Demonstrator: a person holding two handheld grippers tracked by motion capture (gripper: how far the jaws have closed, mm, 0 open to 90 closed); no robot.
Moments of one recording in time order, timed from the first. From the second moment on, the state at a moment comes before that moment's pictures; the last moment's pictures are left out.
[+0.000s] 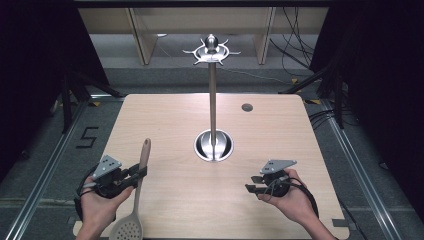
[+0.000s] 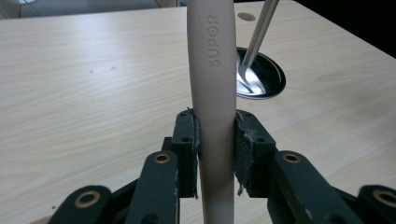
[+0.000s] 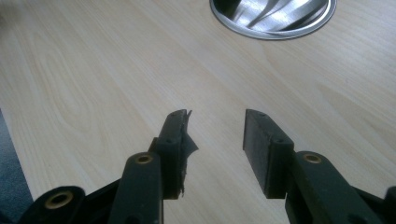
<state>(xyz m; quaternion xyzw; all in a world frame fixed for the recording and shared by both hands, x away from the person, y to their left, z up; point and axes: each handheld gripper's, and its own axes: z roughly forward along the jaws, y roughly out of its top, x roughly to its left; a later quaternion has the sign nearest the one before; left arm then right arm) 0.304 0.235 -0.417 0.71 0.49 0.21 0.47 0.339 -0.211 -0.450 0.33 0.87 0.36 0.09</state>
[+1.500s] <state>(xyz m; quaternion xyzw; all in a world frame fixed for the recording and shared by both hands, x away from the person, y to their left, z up) 0.309 0.219 -0.359 0.64 0.41 0.29 0.58 0.339 -0.216 -0.446 0.35 0.85 0.38 0.11</state>
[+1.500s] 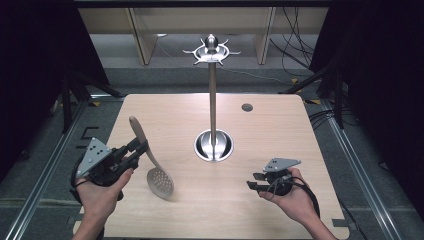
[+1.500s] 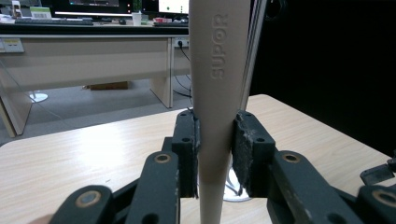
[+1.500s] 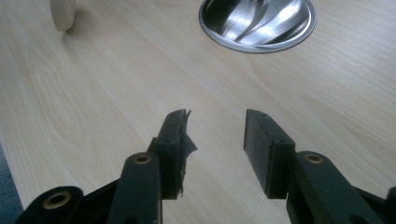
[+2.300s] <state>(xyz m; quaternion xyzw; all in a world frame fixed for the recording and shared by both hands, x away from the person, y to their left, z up) 0.324 0.208 -0.343 0.66 0.38 0.30 0.58 0.339 -0.217 -0.445 0.35 0.85 0.38 0.11</state>
